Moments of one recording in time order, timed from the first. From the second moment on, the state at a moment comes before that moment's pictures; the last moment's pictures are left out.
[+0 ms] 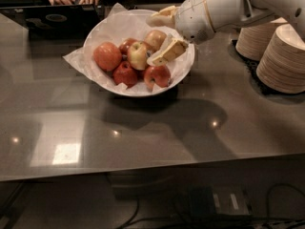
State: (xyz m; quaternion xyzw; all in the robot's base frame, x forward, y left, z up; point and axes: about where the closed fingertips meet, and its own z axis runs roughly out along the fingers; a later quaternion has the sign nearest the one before) arm 0.609 -0.017 0.965 -0.68 0.54 0.19 0.46
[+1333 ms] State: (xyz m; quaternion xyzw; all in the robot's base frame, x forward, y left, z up) arm 0.626 0.021 0.920 -0.68 0.56 0.26 0.39
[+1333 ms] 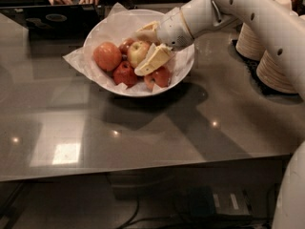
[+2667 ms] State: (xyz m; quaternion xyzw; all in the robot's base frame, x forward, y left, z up) arm 0.631 0.022 0.910 -0.68 0.57 0.27 0.38
